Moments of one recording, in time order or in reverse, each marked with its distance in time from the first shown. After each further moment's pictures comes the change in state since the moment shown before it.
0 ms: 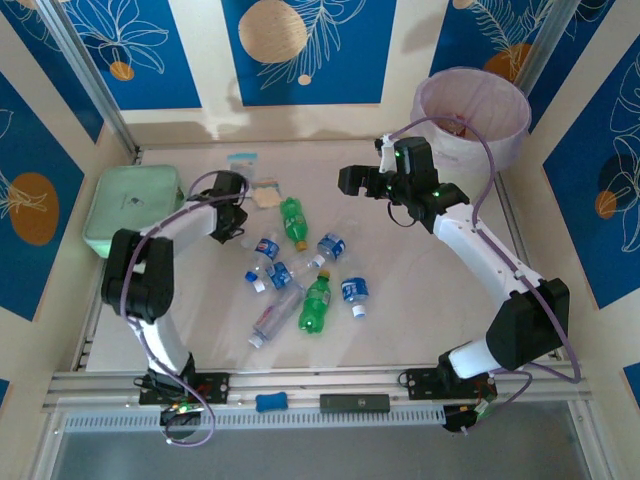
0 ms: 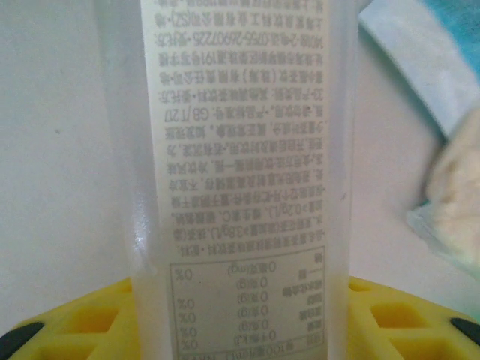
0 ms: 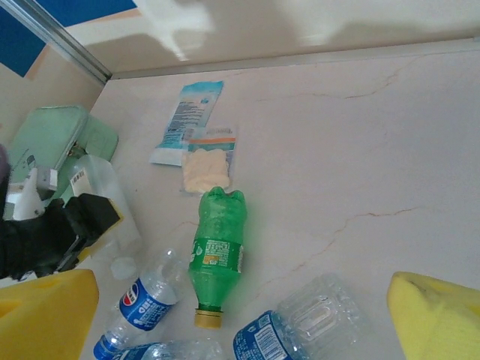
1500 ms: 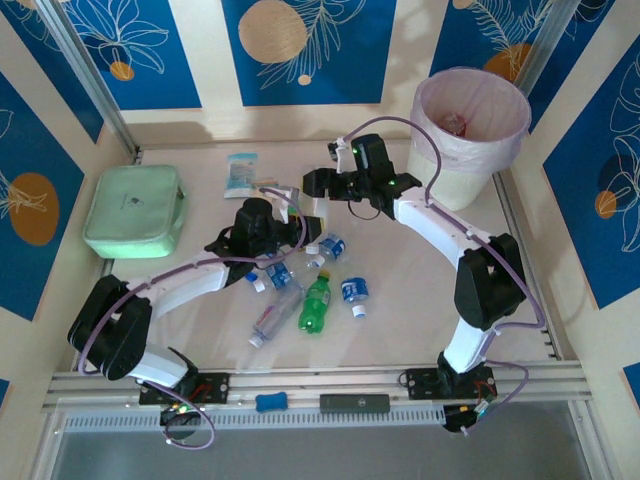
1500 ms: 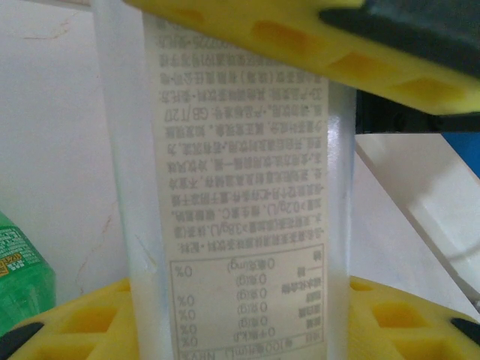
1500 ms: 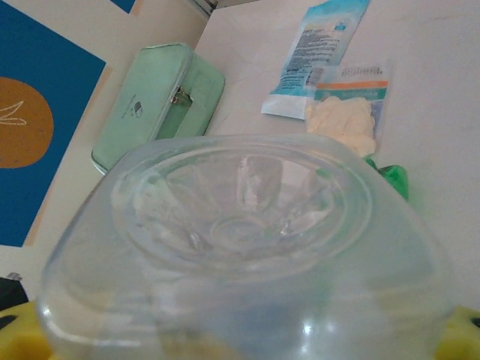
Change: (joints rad) left arm -0.383 -0.304 -0.325 0.757 0.481 0.550; right arm 0.101 0.287 0.142 0.120 -0.283 0.137
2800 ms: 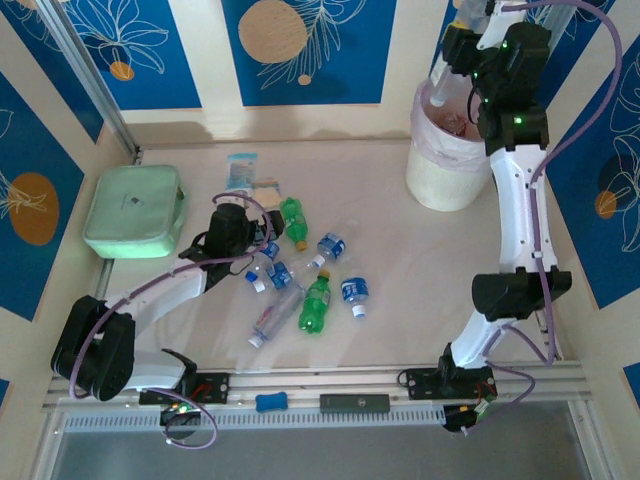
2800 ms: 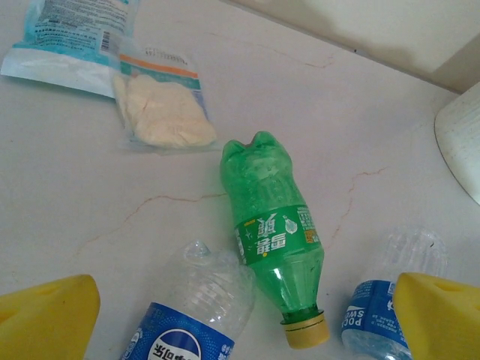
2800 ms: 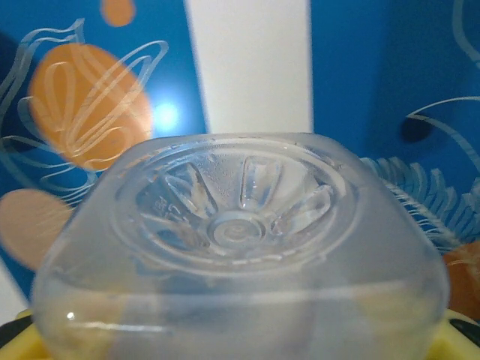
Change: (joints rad) left arm 0.169 -0.128 -0.108 -0.209 -0.355 -0.086; right arm -0.463 0.017 0.790 -0.164 0.476 -0.399
